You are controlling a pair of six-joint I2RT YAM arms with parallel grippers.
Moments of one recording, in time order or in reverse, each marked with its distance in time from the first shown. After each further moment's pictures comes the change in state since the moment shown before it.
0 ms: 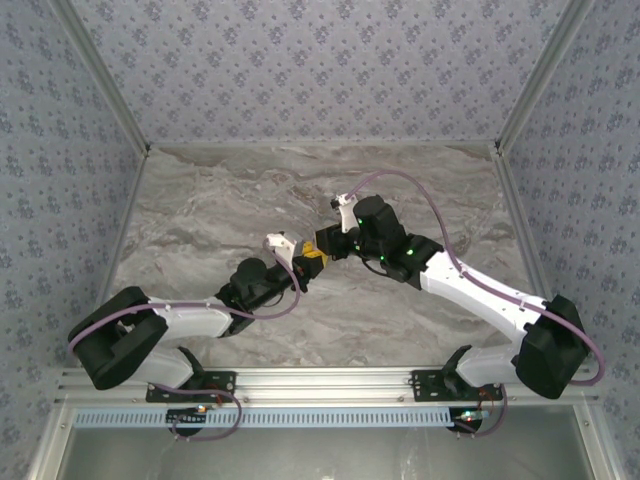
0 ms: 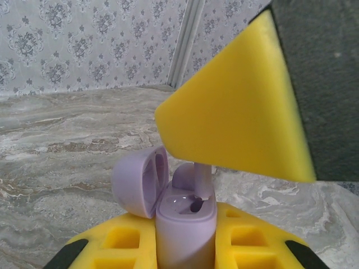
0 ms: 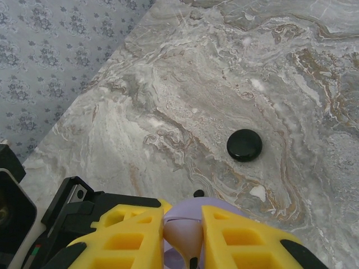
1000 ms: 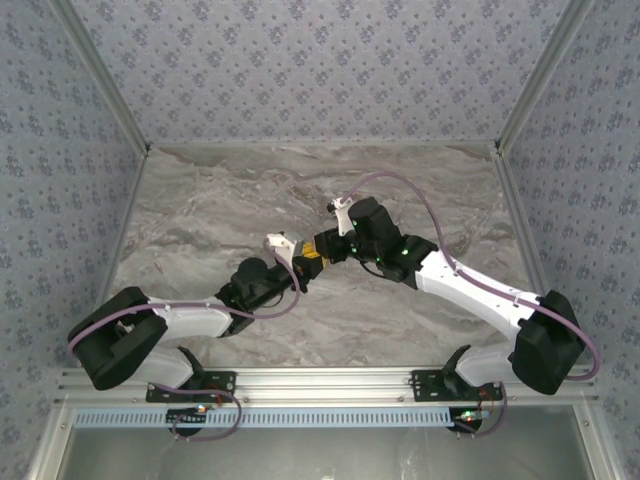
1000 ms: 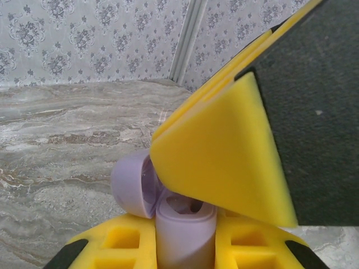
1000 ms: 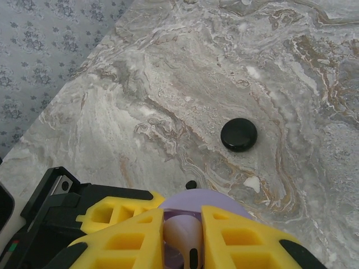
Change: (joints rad) left arm 0.000 -0.002 0.002 -0.026 -0.003 -0.018; right arm 0.012 0.027 0.001 -0.019 0.021 -0.021
